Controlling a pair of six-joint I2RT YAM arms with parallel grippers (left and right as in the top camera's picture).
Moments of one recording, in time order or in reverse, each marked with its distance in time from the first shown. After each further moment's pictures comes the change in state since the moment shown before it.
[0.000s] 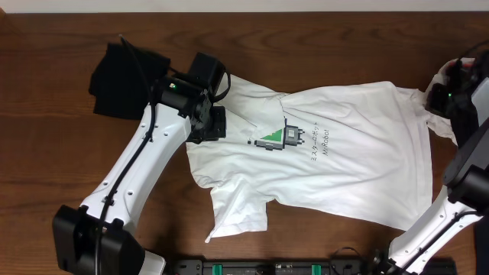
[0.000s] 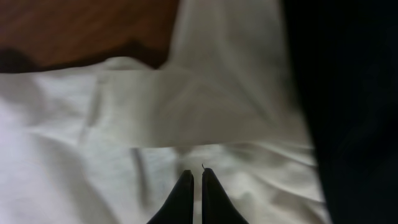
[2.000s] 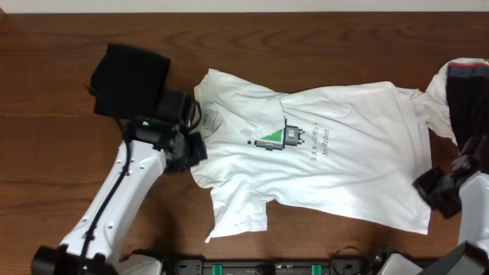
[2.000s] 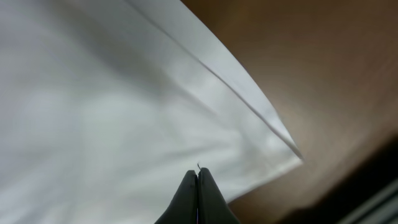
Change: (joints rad) left arm 0.123 -0.219 -0.334 0.159 0.104 -0.119; right arm -0.101 -0.854 -0.788 -0.196 0.138 0.482
